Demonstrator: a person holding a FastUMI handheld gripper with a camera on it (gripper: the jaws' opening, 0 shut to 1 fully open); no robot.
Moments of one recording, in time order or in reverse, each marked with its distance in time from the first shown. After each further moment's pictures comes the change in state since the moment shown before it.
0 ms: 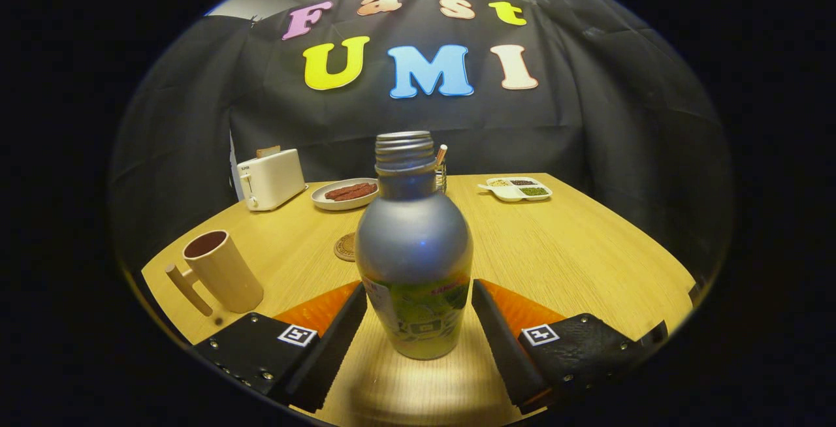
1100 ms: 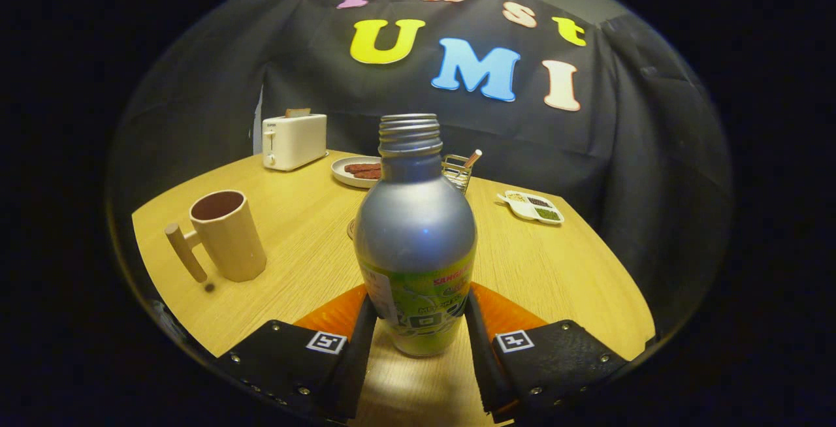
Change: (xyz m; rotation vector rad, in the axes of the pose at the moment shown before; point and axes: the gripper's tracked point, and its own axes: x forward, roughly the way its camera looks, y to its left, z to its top) arm -0.009 0.025 0.013 -0.314 0.072 0.035
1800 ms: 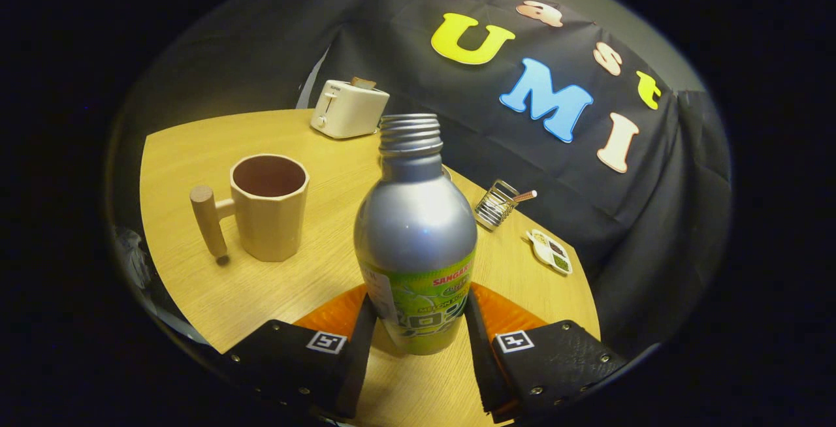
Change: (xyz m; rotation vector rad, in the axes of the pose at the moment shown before) arm 0.001 0.055 0.024 -0.329 0.040 0.028
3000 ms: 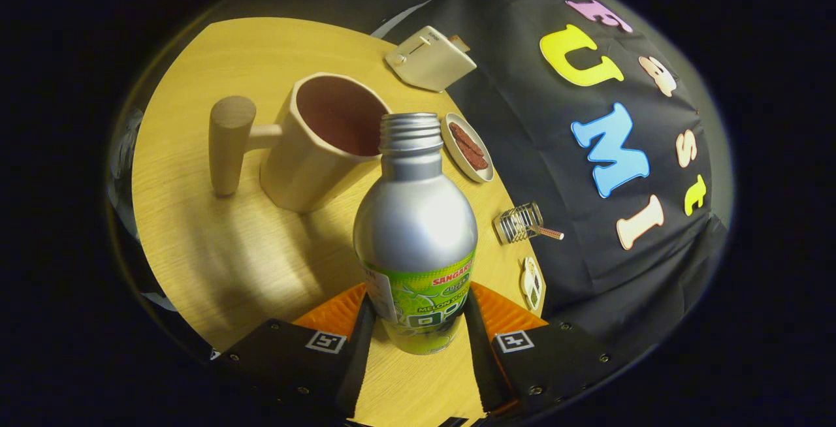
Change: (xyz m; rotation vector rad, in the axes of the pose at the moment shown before) arm 0.015 0.033 0.003 -0.470 0.215 0.015
